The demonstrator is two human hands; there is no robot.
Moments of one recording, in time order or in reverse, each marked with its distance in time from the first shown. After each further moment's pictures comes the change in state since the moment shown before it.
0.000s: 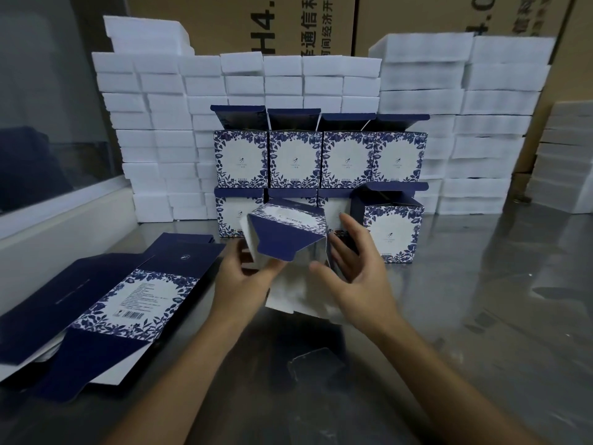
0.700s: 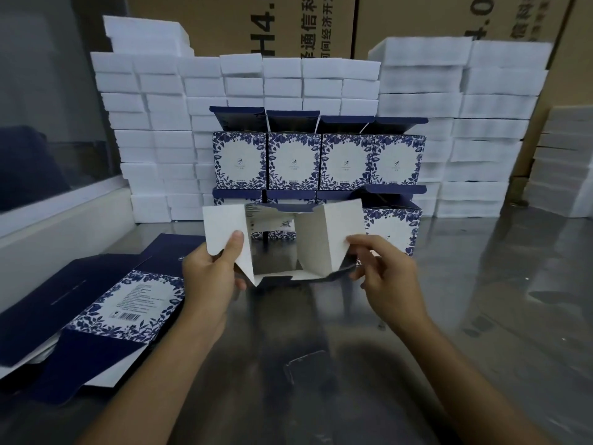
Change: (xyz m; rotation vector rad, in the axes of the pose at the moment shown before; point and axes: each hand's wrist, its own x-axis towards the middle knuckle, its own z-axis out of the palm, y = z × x) left_hand 0.010 0.011 -0.016 -0.201 0.240 -0.002; right_hand 0.015 0.014 -0.047 -0.538 0.149 -0.245
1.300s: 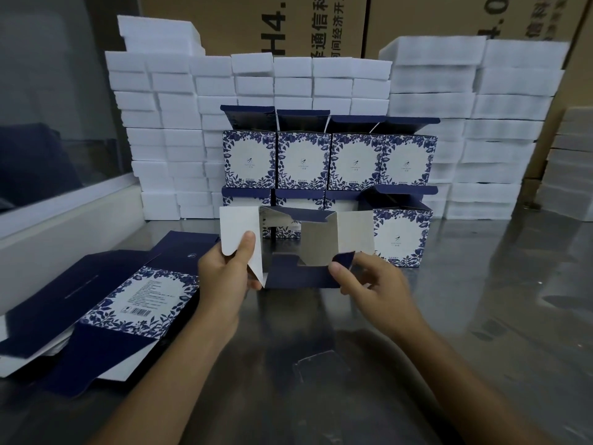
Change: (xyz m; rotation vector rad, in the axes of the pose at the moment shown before) left_hand -0.001 -0.004 0.004 -0.018 0.011 -0.036; right_hand -0.009 -0.012 0.013 0.027 -0.230 0.066
